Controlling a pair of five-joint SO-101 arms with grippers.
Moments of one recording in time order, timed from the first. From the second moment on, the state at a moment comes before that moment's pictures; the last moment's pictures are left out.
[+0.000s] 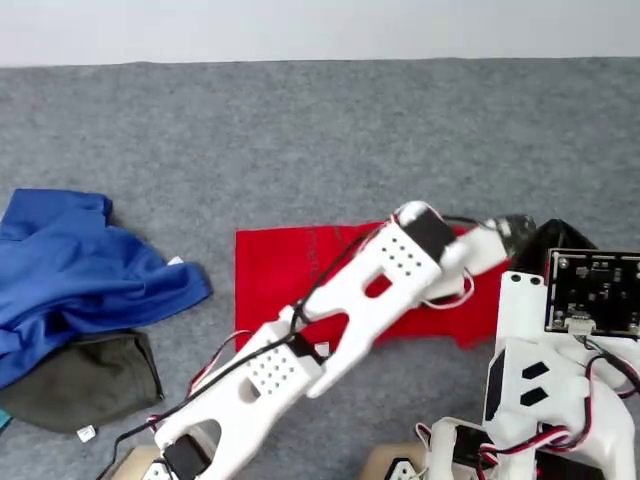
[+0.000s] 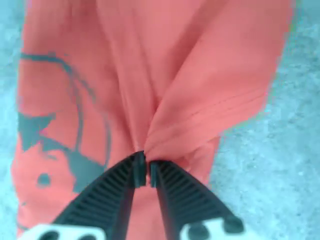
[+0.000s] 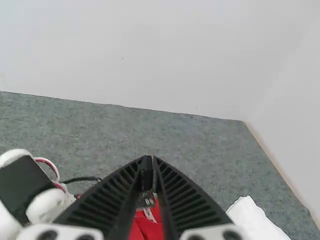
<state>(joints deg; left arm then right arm) 46.2 57.5 -63.0 98.1 -17.5 12.6 -73.8 22.9 72.1 14.8</state>
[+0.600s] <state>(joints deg) 40.6 63.8 -63.3 95.5 -11.0 12.6 -73.8 22.9 72.1 14.8</state>
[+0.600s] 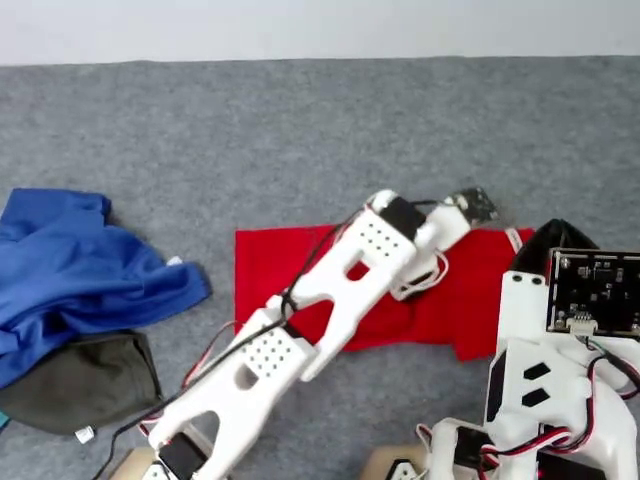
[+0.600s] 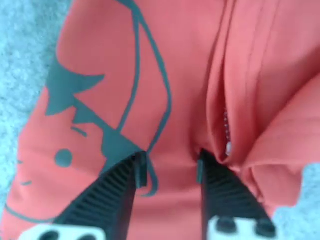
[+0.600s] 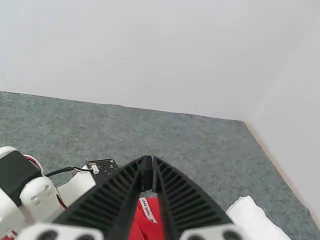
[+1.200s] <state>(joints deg) 43.3 51.9 -63.3 96.4 -10.9 12.6 -73.8 22.9 72.1 14.8</state>
